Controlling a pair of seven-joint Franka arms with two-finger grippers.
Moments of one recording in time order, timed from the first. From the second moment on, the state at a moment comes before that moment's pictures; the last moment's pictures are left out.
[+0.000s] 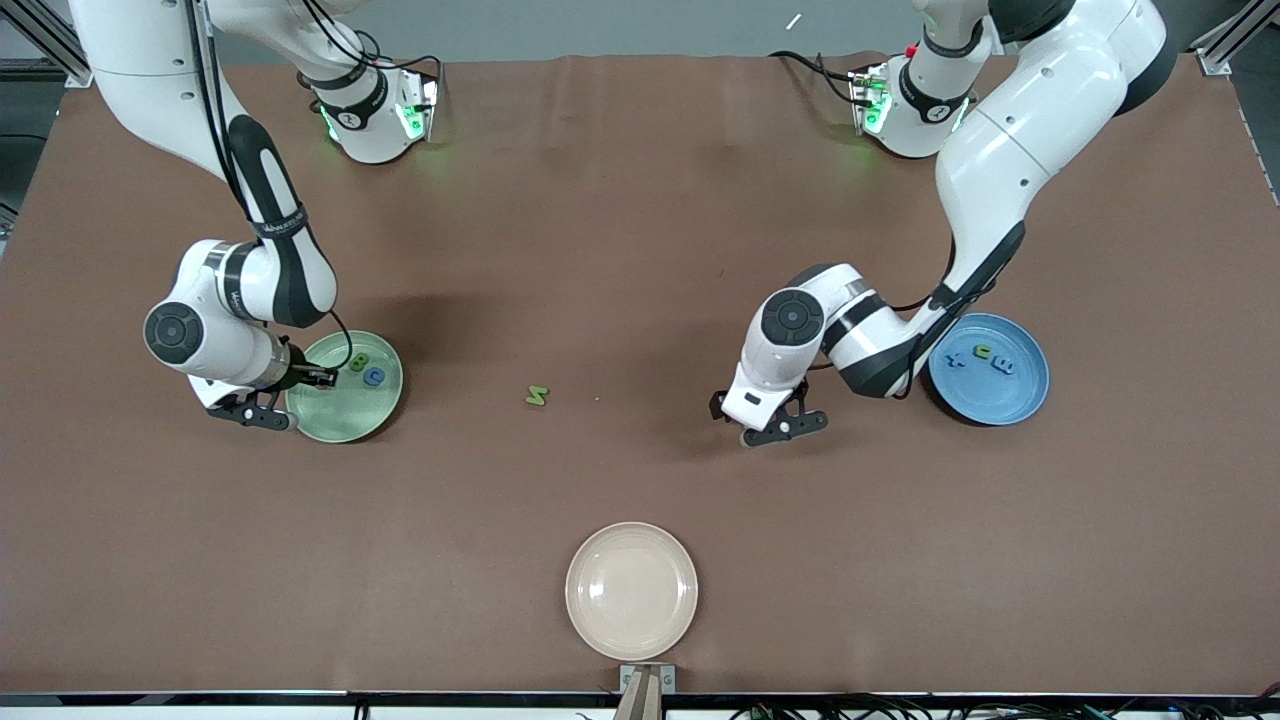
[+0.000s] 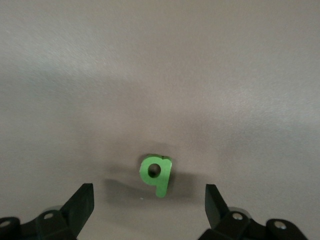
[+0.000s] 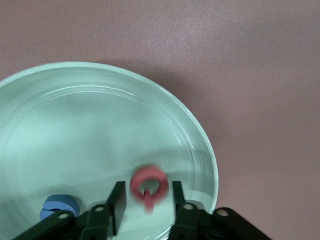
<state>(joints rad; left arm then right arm) 0.03 0.87 -0.68 -1.69 0.73 2.32 -1.22 0.32 0.44 -0.35 -2.15 0.16 2.40 0.08</state>
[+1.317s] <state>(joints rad) 0.01 0.90 -0.65 -1.60 0.73 2.30 -1.22 0.69 0.46 -0.34 -1.90 0.35 2.26 0.56</state>
